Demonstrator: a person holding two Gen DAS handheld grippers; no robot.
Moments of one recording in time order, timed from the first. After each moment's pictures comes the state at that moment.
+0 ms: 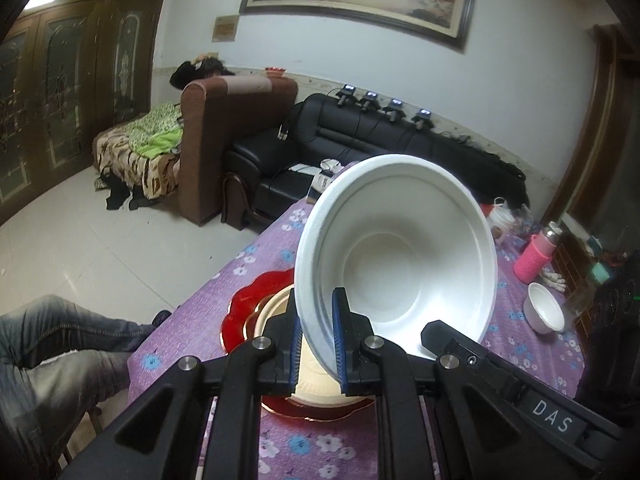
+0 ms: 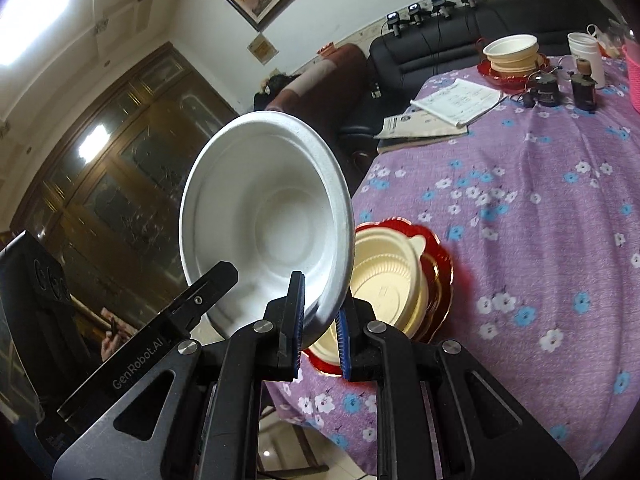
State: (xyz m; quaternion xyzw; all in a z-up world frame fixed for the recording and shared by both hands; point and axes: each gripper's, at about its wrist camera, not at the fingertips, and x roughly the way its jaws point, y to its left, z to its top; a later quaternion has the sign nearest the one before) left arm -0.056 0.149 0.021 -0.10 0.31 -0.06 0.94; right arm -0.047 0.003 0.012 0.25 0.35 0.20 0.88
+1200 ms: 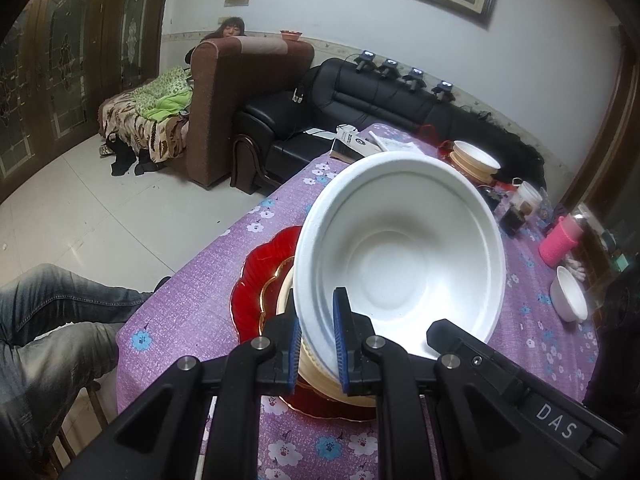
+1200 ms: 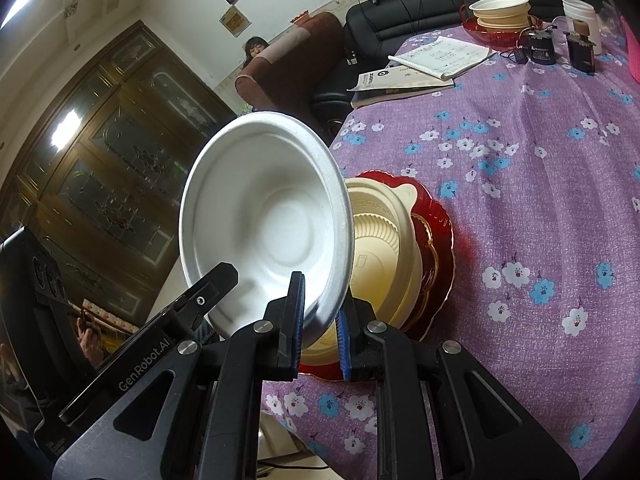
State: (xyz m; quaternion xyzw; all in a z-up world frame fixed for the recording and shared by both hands) left arm -0.034 0.171 -0.026 -0.11 0.36 -0.04 0.92; right arm -0.022 0.027 -0.037 0.24 0.41 0.17 0.86
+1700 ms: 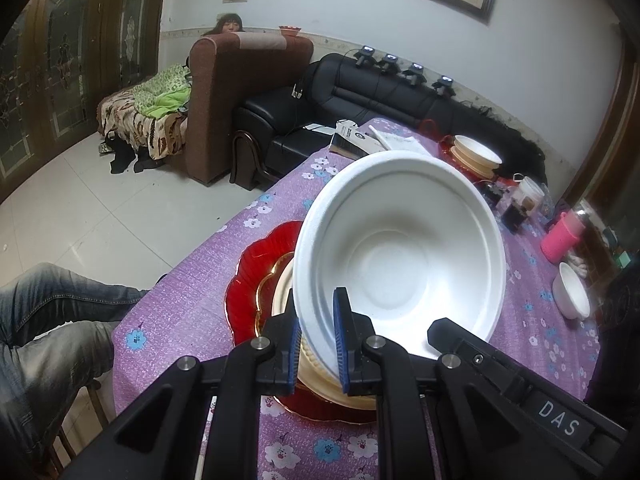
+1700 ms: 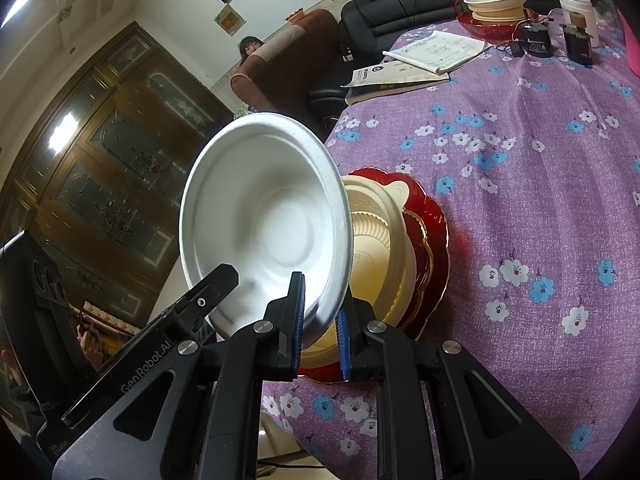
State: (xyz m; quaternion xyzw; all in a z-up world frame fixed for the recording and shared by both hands) left arm -0.030 0.170 -0.031 -0.11 0.37 -0.04 0.92; right arm -0.018 0.024 -0.042 0.25 0.42 0.17 0.86
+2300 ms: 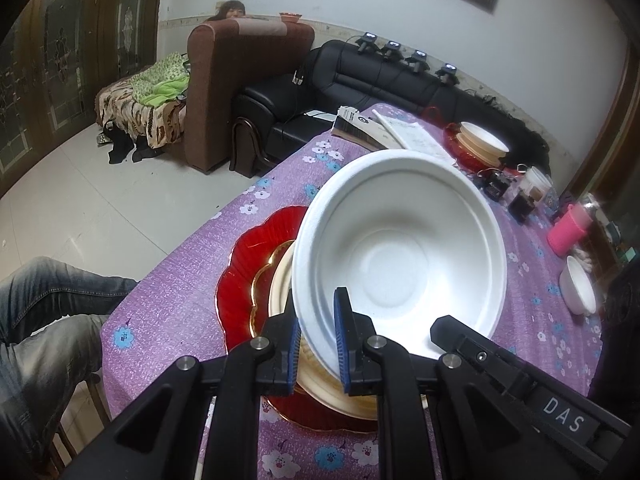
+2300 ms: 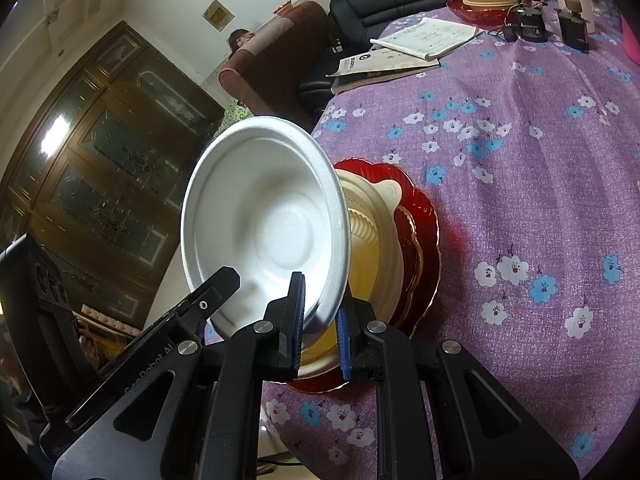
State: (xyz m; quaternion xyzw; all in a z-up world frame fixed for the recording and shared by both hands) left arm -0.016 0.168 -0.043 -0.11 0.40 -0.04 0.91; right arm -0.006 0.020 -0.057 0.25 0.43 0.16 0.85
